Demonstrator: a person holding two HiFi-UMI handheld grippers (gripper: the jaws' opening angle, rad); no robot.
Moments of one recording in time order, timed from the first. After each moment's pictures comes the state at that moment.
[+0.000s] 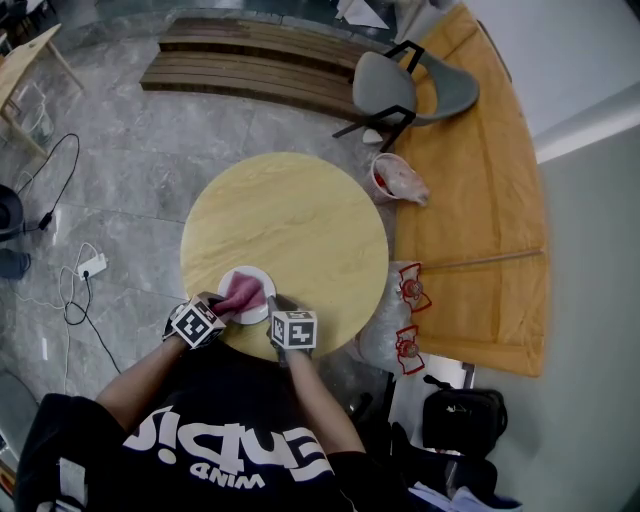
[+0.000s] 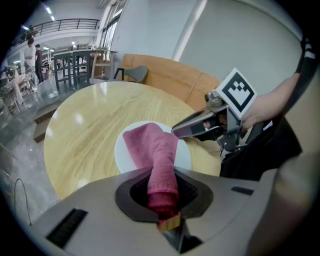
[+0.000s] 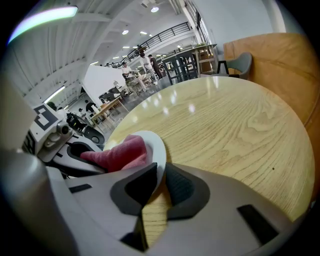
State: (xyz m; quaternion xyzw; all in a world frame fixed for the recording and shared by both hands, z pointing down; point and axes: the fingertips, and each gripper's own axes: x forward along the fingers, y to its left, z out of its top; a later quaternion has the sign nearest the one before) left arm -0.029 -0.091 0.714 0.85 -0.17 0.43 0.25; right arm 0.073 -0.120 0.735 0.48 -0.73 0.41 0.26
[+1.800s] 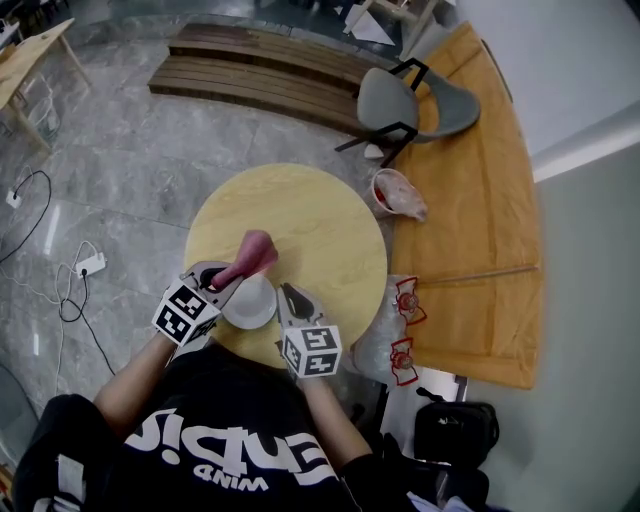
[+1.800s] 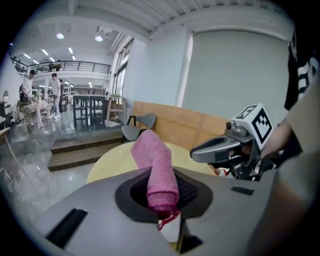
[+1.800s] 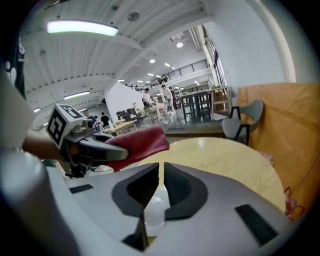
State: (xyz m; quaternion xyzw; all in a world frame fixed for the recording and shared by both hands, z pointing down) left arm -0.018 -0.178 0.555 0.91 -0.29 0.25 0.16; right arm 0.069 -0.157 0.558 0.50 -0.82 0.24 0.16
